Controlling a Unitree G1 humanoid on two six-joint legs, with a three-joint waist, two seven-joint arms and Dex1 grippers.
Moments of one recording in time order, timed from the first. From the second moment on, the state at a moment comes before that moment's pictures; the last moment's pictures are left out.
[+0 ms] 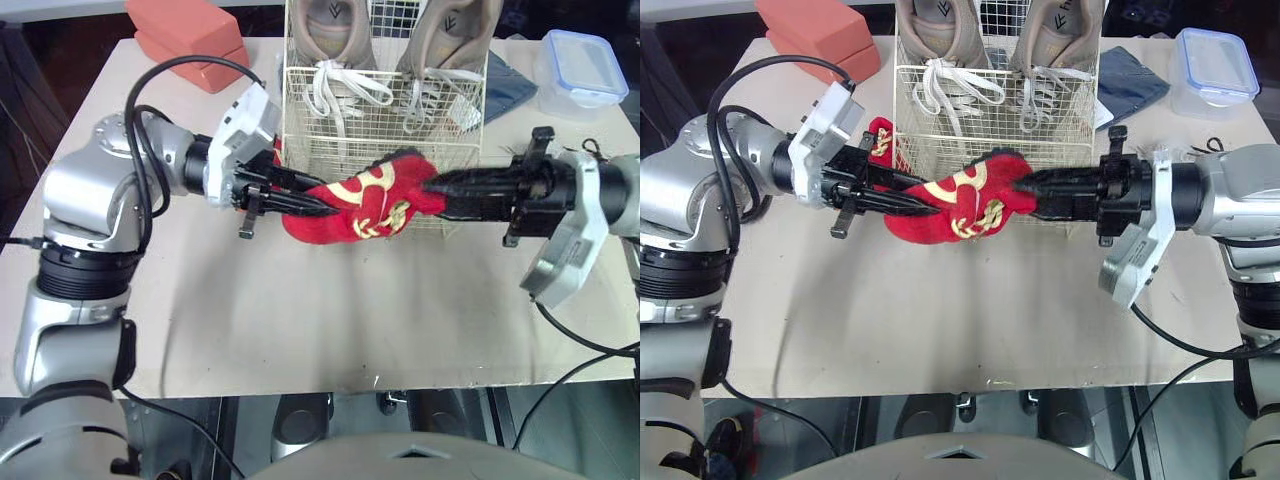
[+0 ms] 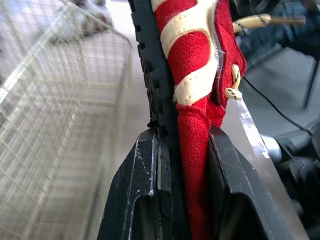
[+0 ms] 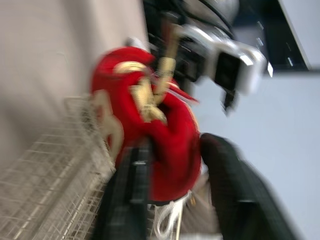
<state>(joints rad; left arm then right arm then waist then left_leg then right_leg) -0.79 0.77 -0.07 -0.11 -0.62 0.71 -1.37 -0.60 -0.82 0.02 -0.19 0.15 -0.72 1.03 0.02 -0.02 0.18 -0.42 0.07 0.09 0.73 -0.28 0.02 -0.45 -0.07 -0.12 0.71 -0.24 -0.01</state>
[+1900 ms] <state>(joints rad) -0.73 0.59 0.04 -0.17 -0.63 0.58 -1.04 -0.51 -0.53 -0.18 -0.62 1.18 0.58 0.00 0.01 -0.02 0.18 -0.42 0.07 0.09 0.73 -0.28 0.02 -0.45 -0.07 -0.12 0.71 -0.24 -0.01</state>
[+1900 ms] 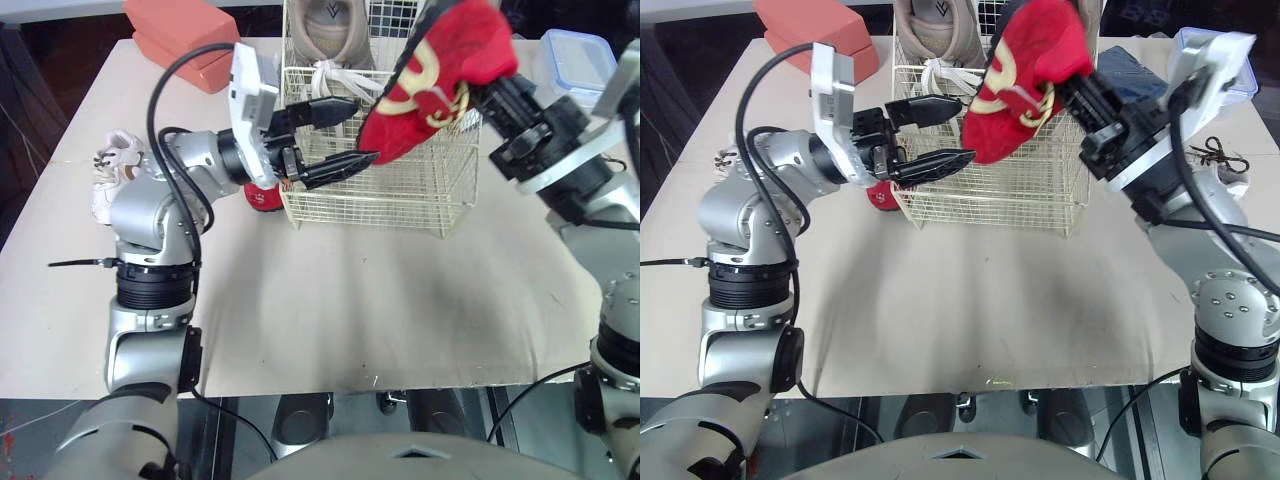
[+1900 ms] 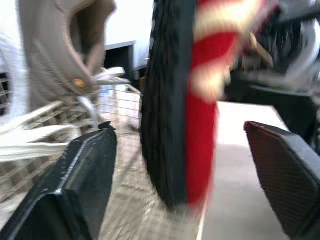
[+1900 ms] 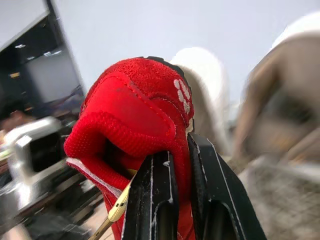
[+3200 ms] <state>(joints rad) -0.65 0.71 0.07 -0.38 -0.65 0.75 -0.83 -0.53 -0.43 -0.19 -0.57 0.85 1.00 -0.23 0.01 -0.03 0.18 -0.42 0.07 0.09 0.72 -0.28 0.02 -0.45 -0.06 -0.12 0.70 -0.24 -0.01</state>
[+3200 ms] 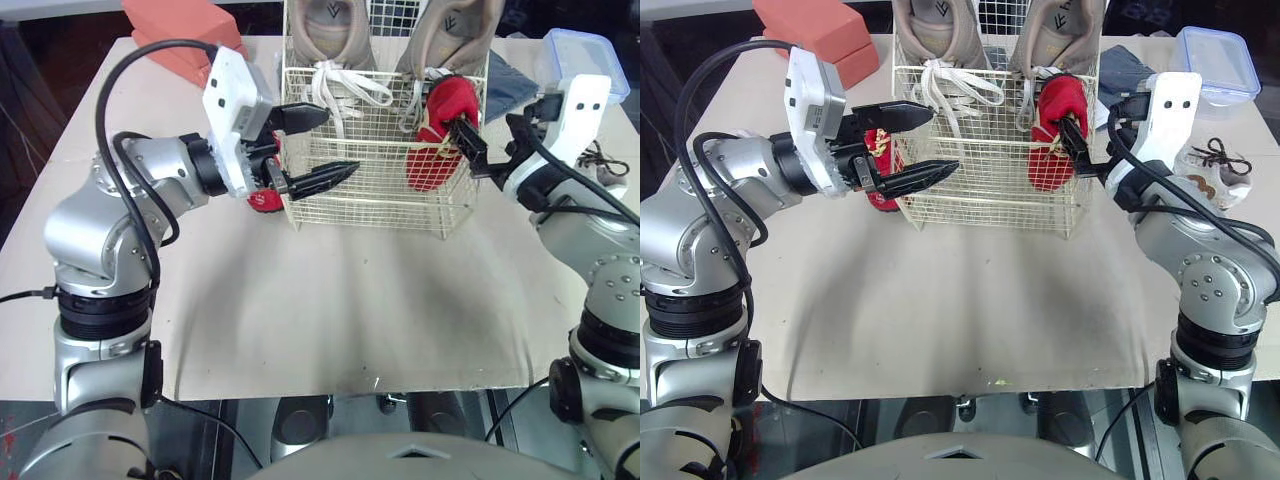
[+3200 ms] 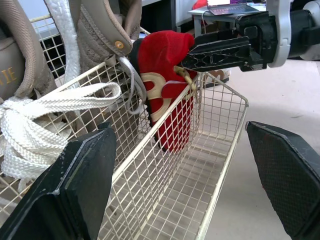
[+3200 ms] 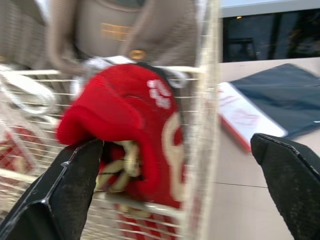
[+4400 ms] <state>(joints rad) -0.74 0.71 0.24 0.41 -0.48 0.62 -0.68 -0.12 -0.60 -0.08 -0.77 0.71 0.54 0.56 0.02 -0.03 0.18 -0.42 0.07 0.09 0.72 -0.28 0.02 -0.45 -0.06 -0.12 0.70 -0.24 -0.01</state>
